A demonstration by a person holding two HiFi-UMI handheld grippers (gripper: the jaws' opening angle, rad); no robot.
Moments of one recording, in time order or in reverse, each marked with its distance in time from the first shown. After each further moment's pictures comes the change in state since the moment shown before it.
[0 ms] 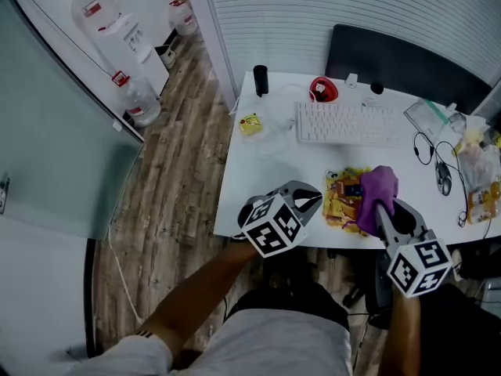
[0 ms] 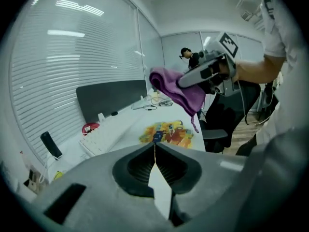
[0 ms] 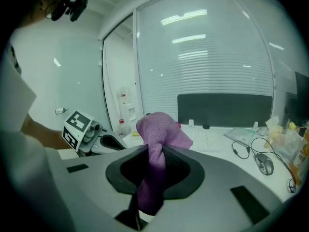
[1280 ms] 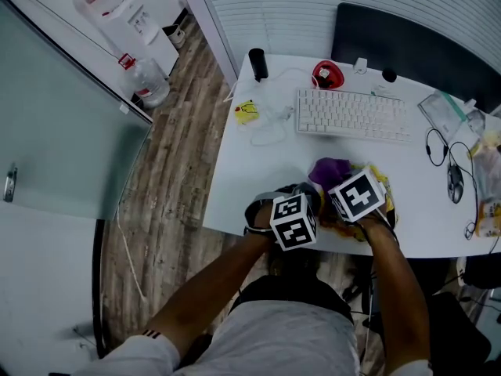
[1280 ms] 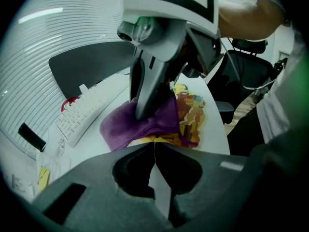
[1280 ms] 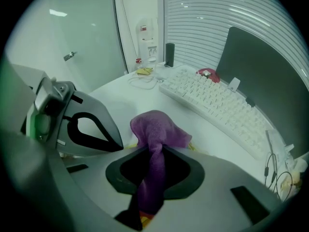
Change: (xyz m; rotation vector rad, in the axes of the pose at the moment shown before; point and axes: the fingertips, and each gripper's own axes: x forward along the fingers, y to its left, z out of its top) left arm 0.084 -0.013 -0.062 0.043 0.377 -0.055; right arm 0.163 -0.003 -0.111 -0.337 0.694 0.189
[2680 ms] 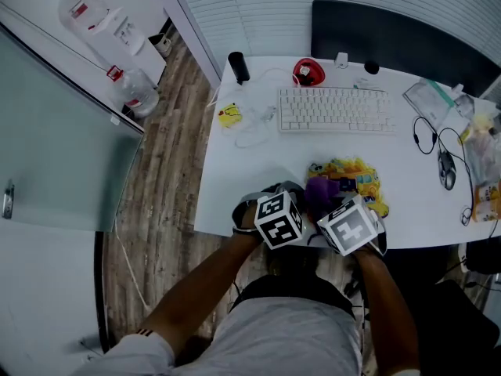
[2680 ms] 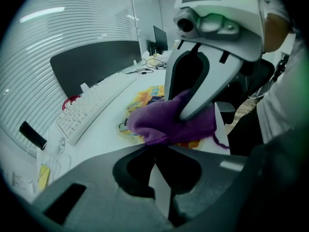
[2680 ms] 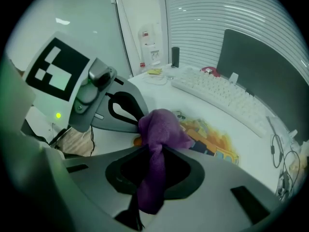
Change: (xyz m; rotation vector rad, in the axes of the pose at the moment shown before) left arm 0.003 0.000 -0.003 -0.020 0.010 0.009; right arm -0.024 0.049 -0.046 0.039 -0.036 0.084
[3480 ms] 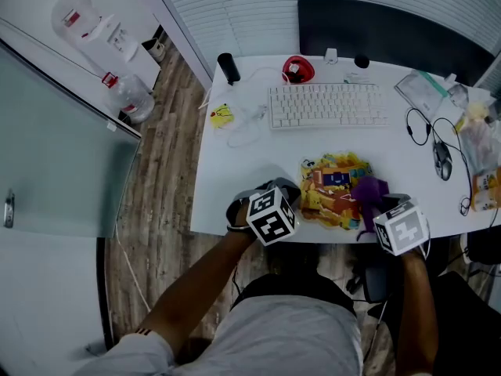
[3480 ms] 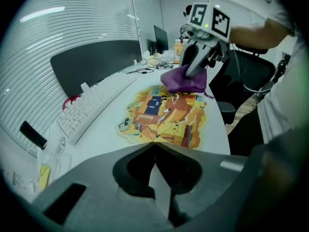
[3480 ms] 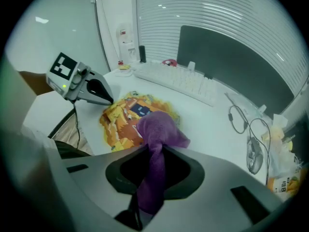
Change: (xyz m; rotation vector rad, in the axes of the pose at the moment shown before) left arm 0.000 0.000 -0.002 -0.004 0.008 0.000; right arm -0.075 -0.094 -0.088 0.142 0.035 -0.198
